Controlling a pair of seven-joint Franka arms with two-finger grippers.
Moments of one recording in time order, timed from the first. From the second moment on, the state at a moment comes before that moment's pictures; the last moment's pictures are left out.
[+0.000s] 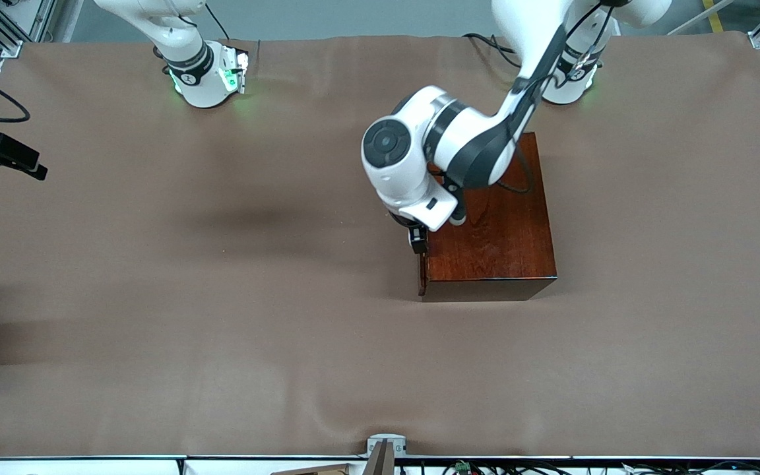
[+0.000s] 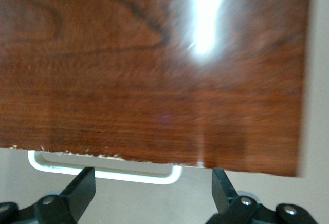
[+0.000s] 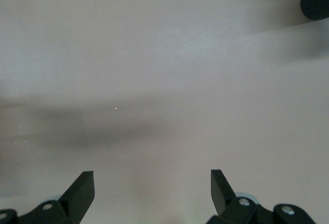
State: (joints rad) left arm -0.81 0.60 0.12 -1.27 0.06 1.76 -2.41; right arm -0.07 -0.02 -0.01 -1.57 0.01 1.52 0.01
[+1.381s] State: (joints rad) left arm -0.19 0.23 0.13 -1.47 -0.04 1.75 -1.43; right arm -0.07 -0.02 -0.01 -1.57 0.01 1.52 0.01
